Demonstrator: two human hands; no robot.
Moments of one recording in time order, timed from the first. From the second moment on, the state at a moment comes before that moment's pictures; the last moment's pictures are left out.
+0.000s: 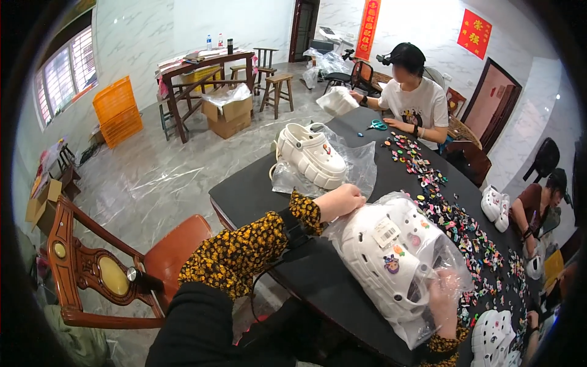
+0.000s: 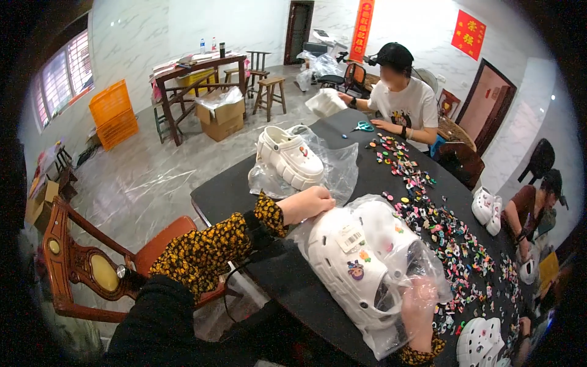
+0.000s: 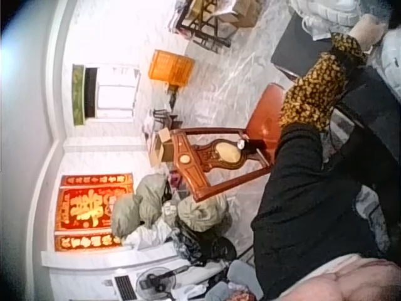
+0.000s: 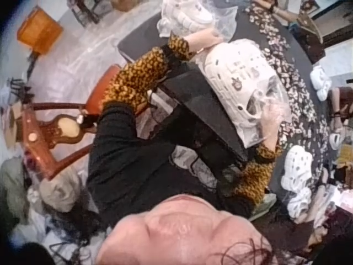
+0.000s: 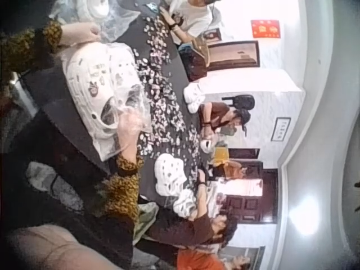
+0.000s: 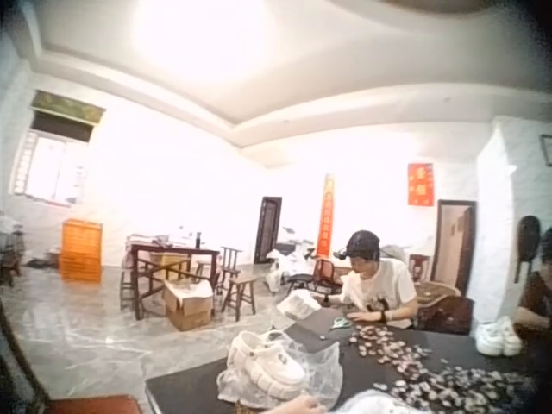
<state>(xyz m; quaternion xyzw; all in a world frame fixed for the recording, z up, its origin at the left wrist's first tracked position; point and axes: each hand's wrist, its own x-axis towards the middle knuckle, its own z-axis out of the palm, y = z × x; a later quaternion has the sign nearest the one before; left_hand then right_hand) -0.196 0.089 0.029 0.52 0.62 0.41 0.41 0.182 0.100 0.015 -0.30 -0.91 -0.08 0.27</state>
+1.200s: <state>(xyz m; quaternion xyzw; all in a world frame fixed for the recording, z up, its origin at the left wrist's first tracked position) -0.158 0.087 0.039 0.59 0.54 0.34 0.49 0.236 0.033 0.079 -0.29 -0.89 -0.19 0.28</state>
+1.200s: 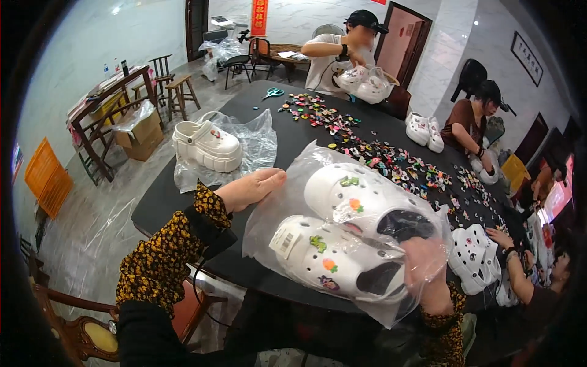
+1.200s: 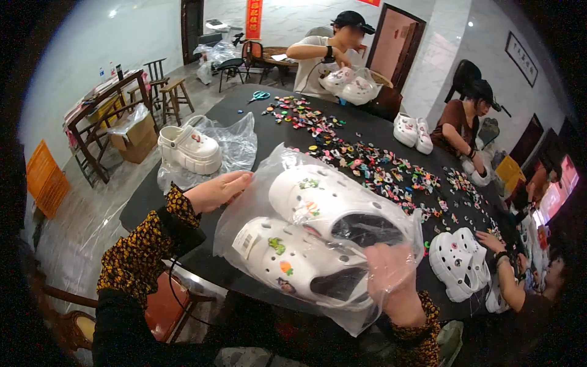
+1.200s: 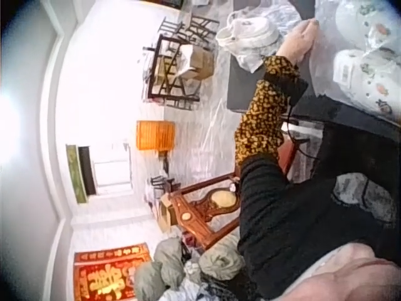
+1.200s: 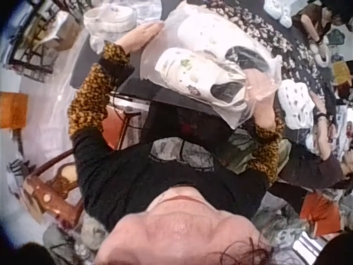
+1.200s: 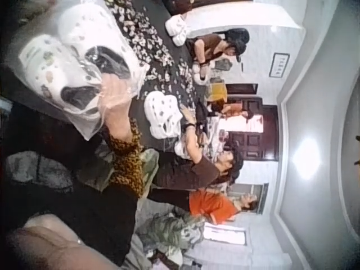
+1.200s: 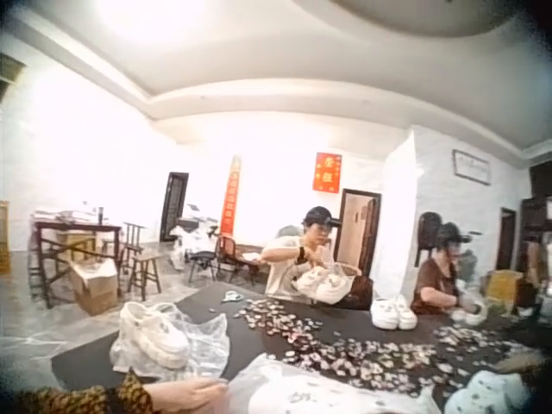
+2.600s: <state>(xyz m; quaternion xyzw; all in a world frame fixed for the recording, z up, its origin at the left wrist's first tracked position) -0.177 0.113 0.012 0.63 0.59 0.40 0.32 0.256 -0.016 0.093 -0.30 -0.93 -0.21 0.09</state>
